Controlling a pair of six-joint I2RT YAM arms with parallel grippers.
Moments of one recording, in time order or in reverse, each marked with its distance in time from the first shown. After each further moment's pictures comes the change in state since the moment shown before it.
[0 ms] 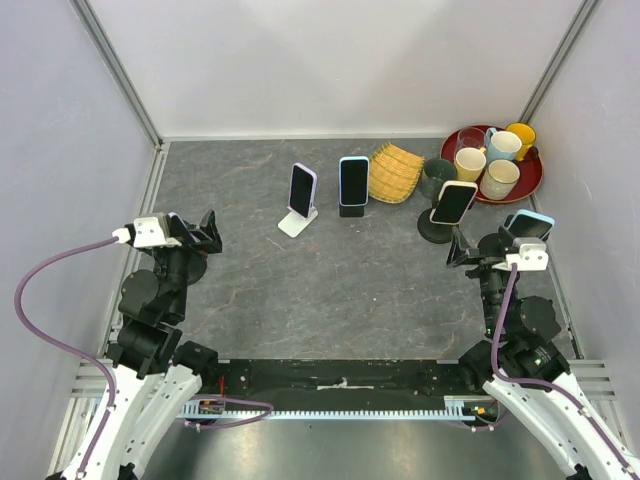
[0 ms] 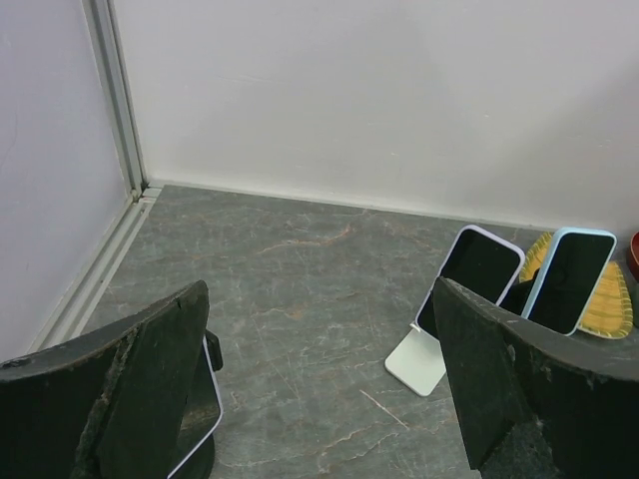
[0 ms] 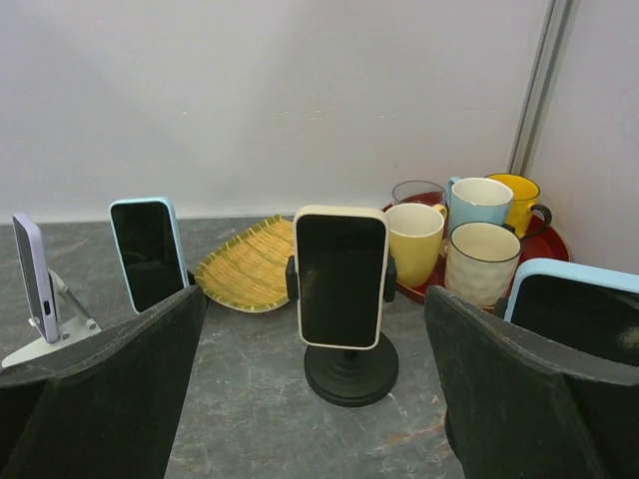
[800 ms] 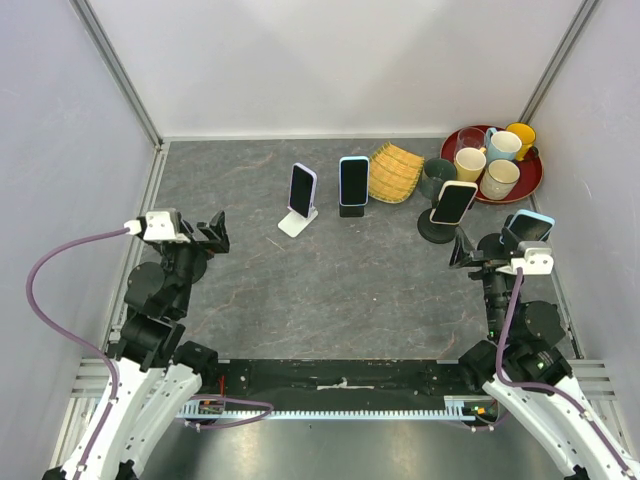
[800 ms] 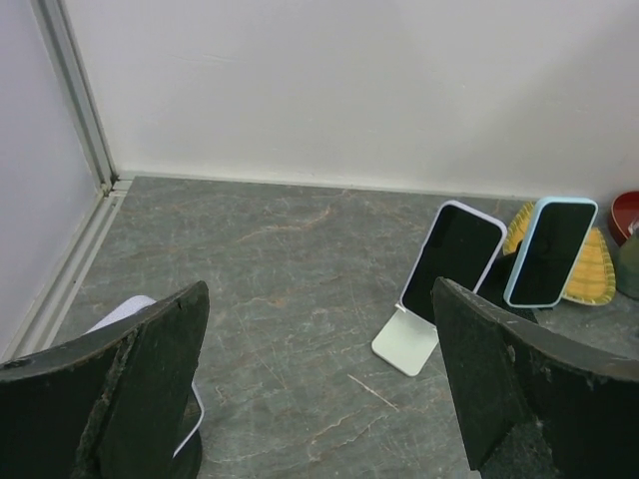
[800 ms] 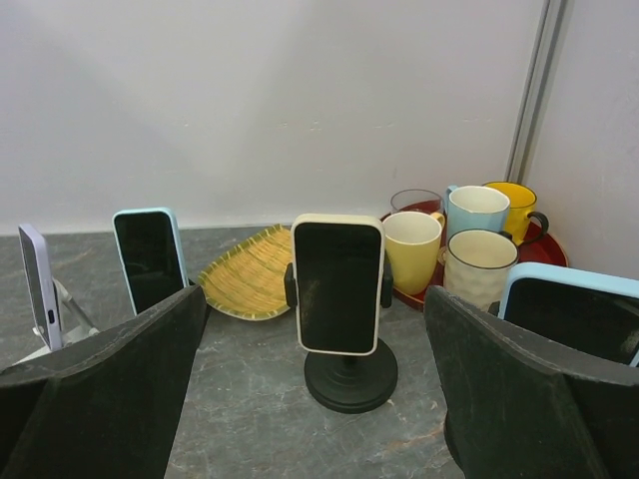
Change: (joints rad) left arm 0.003 0.029 0.000 -0.002 0.063 0.000; right arm 0.000 -0.039 0.000 -0.006 0.005 -0.010
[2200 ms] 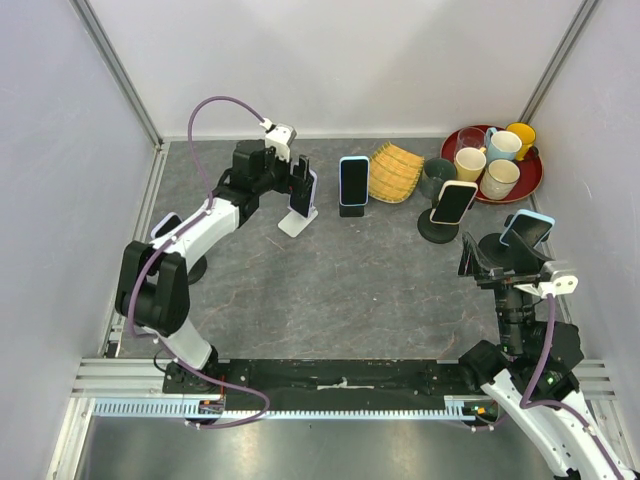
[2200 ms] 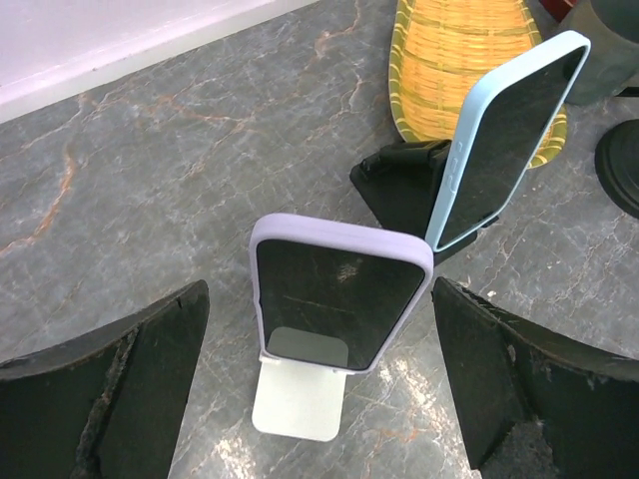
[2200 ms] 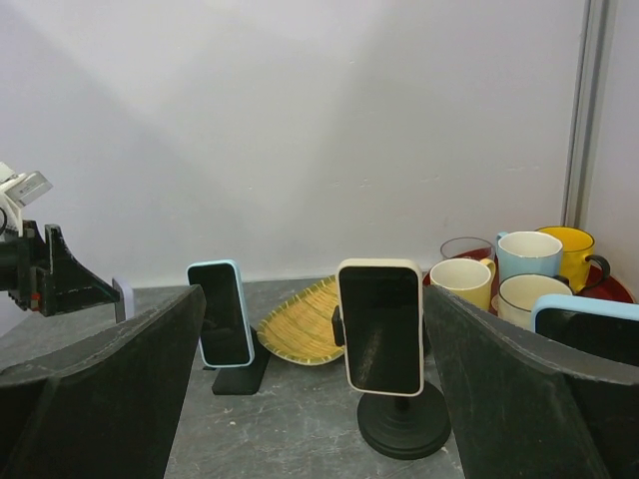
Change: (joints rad) left arm 0.000 1.233 0.560 0.157 0.538 0.074; right arm 0.000 -0.142 -0.012 0.025 -0.101 0.057
